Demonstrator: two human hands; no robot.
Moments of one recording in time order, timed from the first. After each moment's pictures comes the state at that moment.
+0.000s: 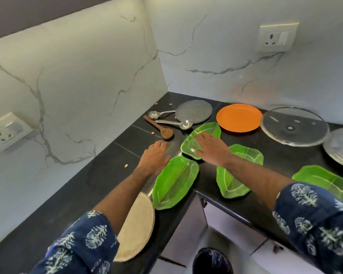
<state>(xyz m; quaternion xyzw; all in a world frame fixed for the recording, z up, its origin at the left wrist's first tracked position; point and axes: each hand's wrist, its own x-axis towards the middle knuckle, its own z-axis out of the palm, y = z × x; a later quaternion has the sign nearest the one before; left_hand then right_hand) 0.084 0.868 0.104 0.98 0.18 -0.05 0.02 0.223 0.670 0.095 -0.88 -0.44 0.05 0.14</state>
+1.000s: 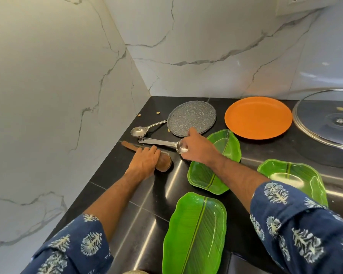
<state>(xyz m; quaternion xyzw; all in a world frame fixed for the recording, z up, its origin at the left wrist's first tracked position) 0.252 1.042 0.018 0.97 0.00 -0.08 -0.22 0.354 0.837 0.007 -0.90 -0.36 0.06 0.26</state>
